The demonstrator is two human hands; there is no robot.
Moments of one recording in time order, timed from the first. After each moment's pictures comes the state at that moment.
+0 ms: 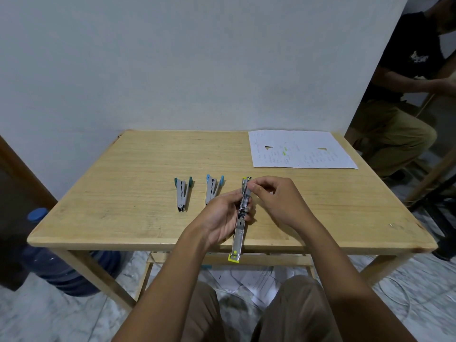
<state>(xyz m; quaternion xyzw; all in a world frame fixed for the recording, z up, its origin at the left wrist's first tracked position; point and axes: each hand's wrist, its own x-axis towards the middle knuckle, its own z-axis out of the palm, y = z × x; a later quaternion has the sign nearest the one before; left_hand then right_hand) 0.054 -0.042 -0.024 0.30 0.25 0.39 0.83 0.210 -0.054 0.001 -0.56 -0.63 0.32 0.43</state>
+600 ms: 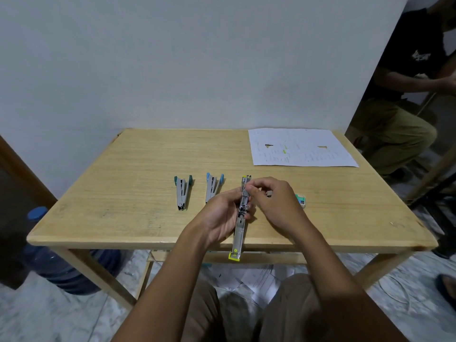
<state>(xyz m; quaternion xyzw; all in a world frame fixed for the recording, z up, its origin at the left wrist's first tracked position) 0.053 -0.040 -0.027 0.30 0.25 0.38 0.84 0.202 -0.058 -0.009 -0.58 -0.63 0.28 0.44</state>
